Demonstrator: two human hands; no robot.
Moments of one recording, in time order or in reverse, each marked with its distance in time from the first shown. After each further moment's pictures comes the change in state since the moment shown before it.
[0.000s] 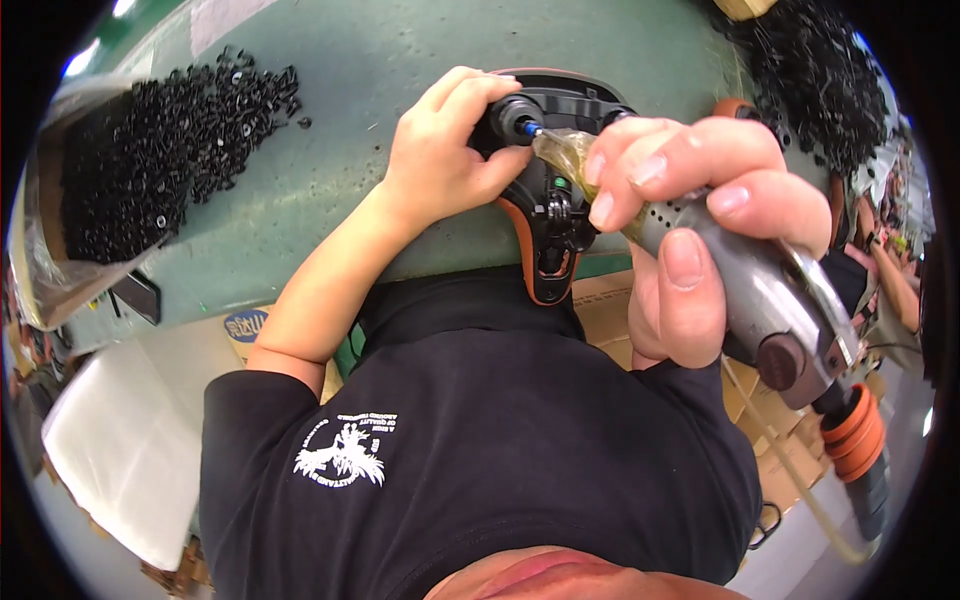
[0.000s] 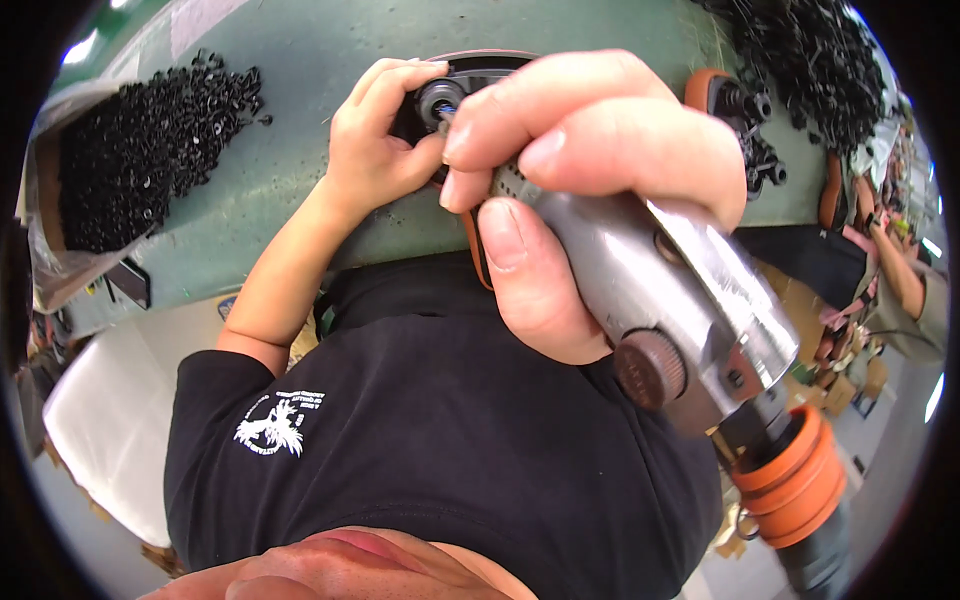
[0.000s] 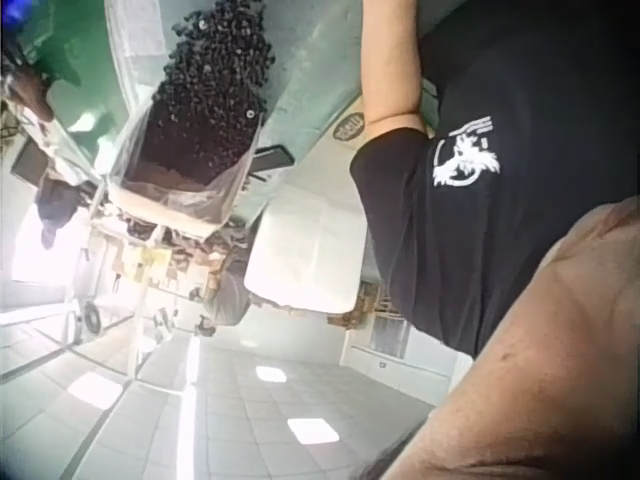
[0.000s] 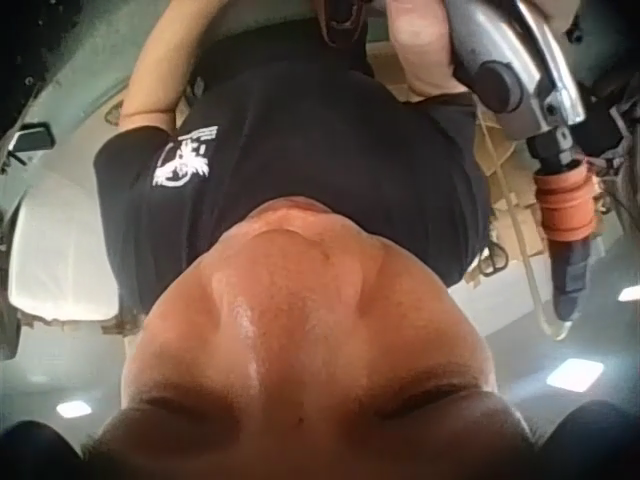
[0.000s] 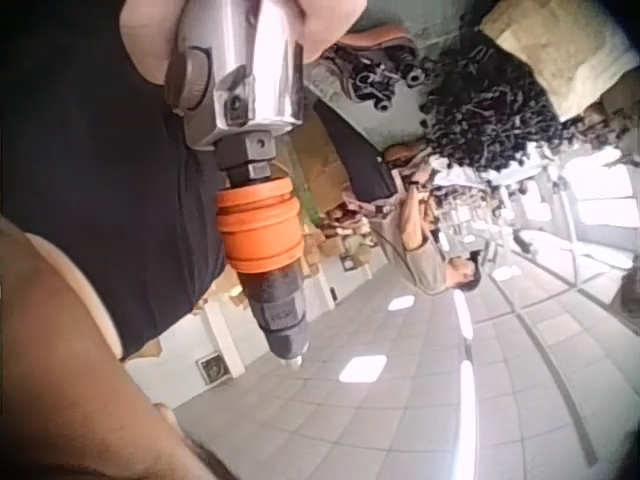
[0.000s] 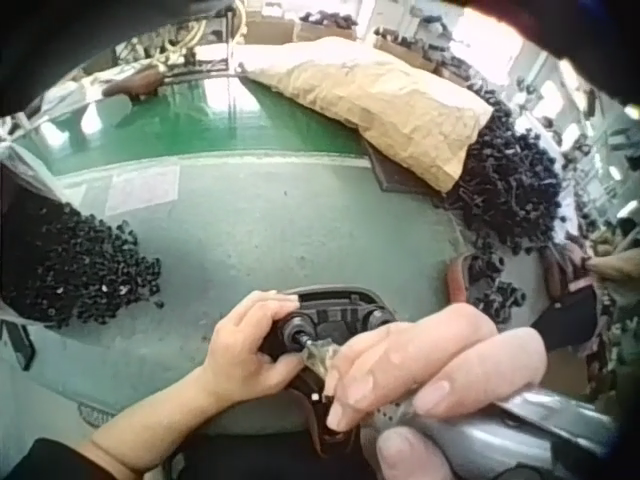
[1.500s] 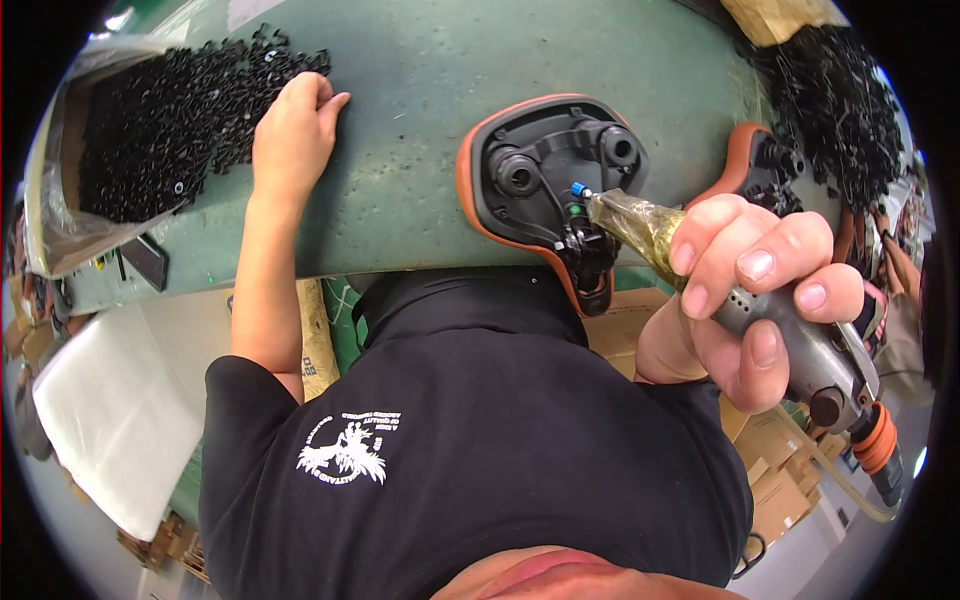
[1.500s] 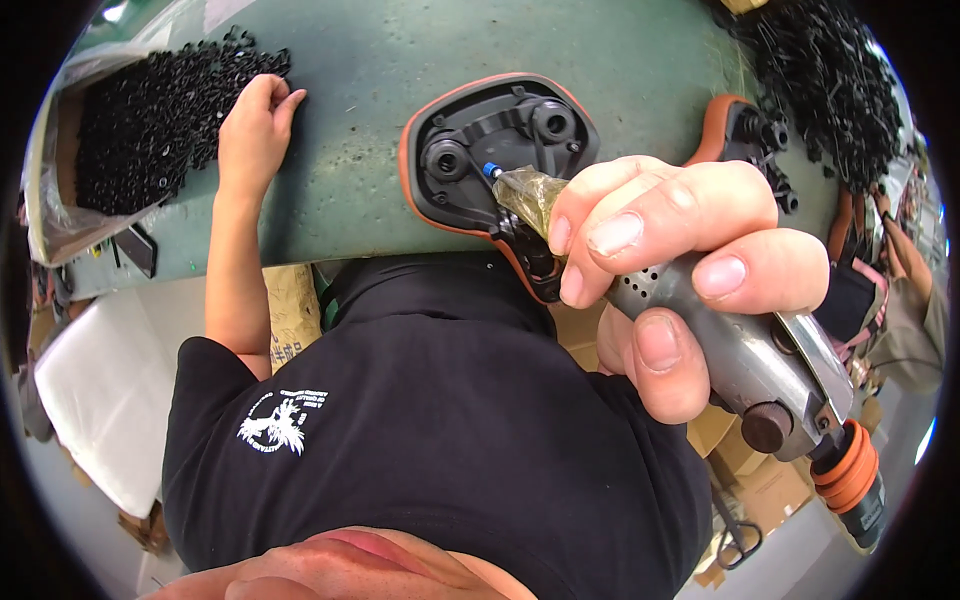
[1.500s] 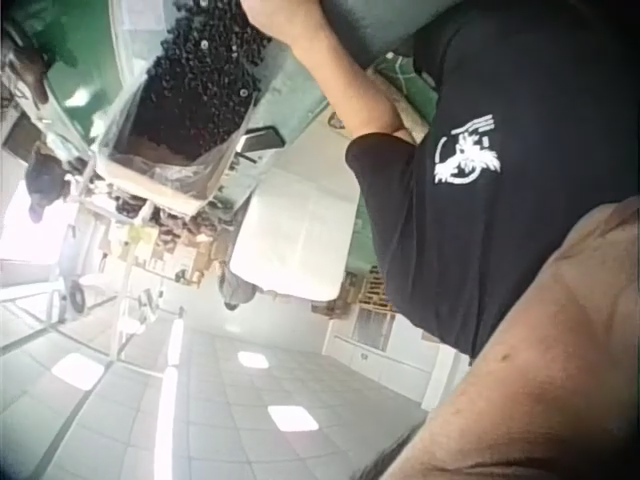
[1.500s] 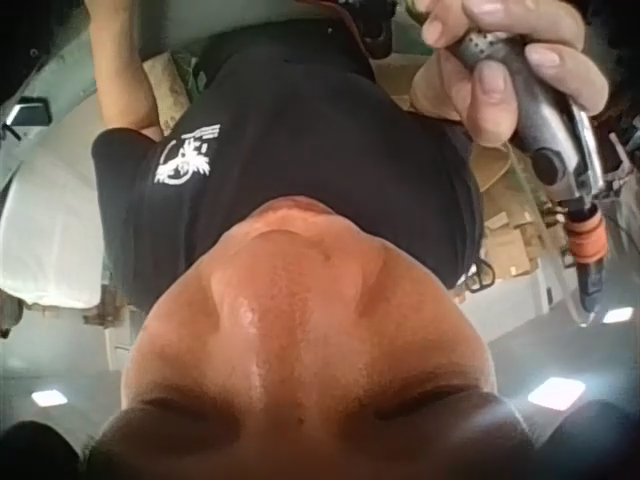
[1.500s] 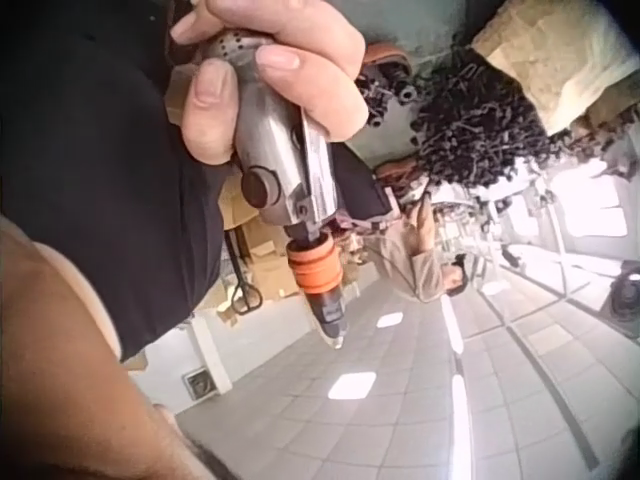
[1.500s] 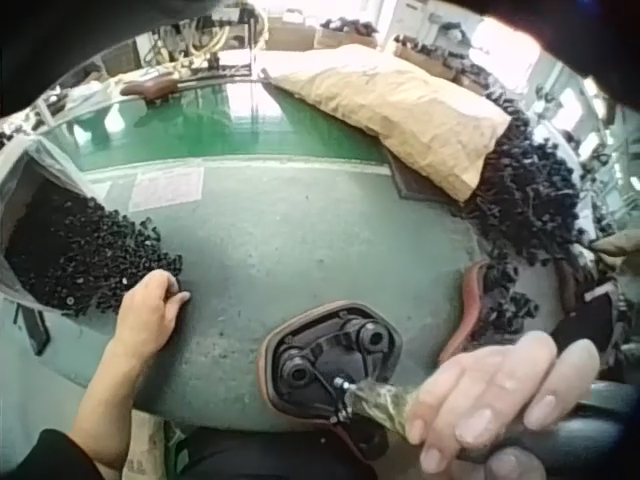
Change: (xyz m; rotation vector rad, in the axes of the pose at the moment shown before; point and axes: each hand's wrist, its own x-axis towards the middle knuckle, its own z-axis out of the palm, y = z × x) left_hand -0.033 -0.053 -0.140 0.740 -0.193 -0.469; right_hand -0.008 -0.035 -0.020 0.201 -0.004 0.057
